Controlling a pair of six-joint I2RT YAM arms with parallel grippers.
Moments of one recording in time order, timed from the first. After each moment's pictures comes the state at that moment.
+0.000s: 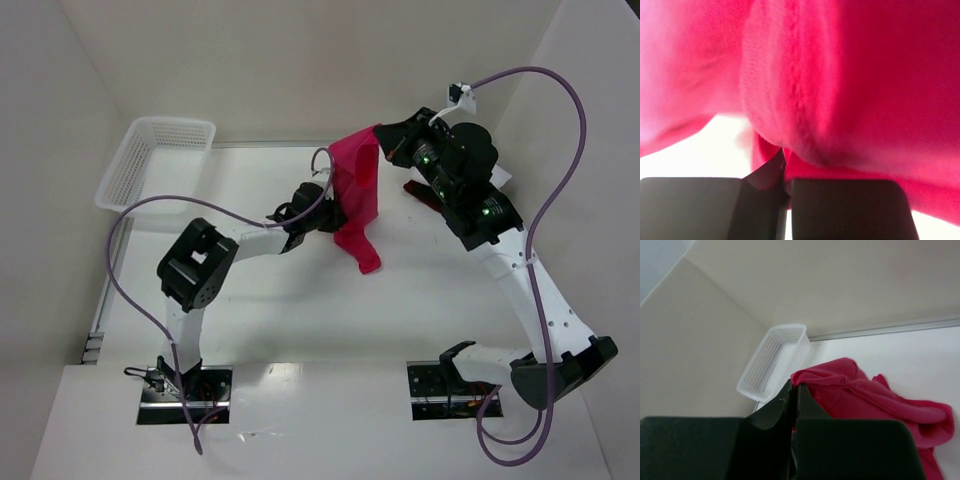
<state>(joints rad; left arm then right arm) -0.63 2.04 1.29 0.31 0.09 -0.51 0.45 1.21 1.45 -0.22 0.02 0.62</state>
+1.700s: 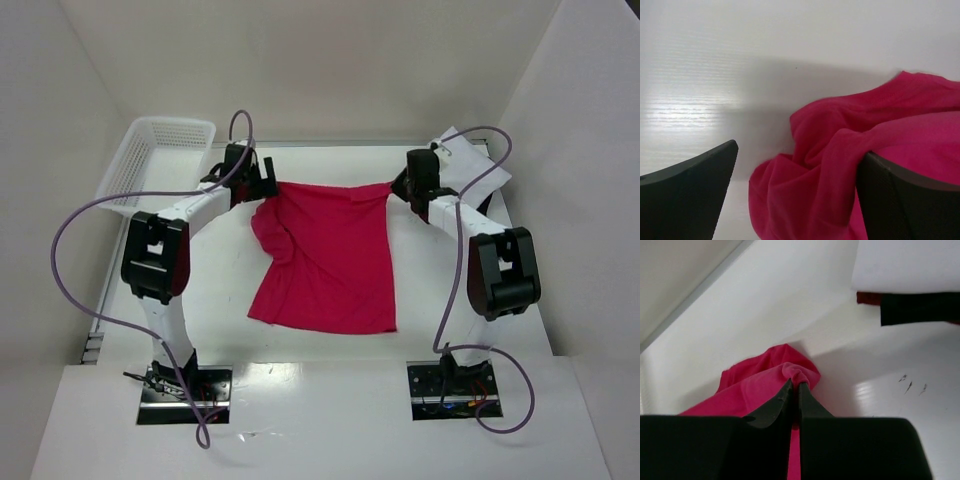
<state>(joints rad) -0.24 1.95 1.44 -0.21 -0.05 -0.38 0.20 1.73 1.17 -0.02 0.19 0.75</state>
